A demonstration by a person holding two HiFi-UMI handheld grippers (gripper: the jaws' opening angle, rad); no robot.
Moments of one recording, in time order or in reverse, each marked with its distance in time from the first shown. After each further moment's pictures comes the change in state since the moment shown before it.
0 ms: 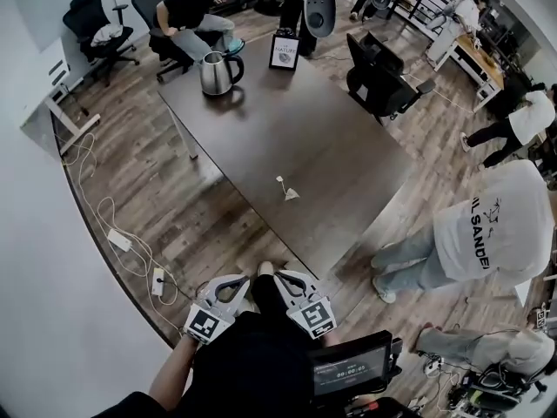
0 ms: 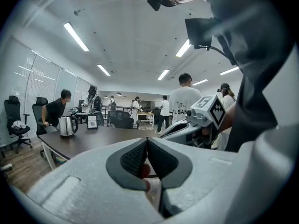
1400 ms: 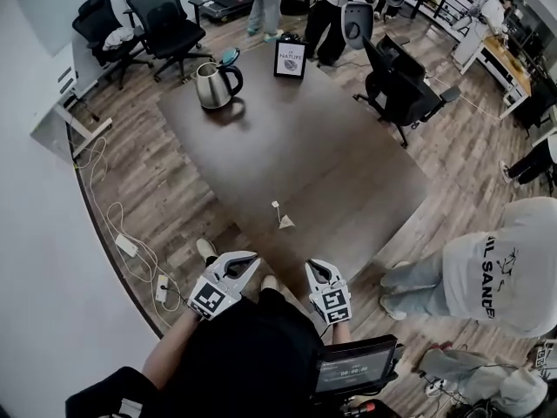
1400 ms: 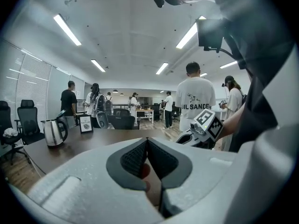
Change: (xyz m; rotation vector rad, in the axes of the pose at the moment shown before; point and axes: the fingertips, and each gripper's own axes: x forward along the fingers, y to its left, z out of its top) left arm 0.180 0.082 0.019 0.070 0.051 -0.033; right arm 0.028 -0.227 -0.086 0.050 0.109 -0.139
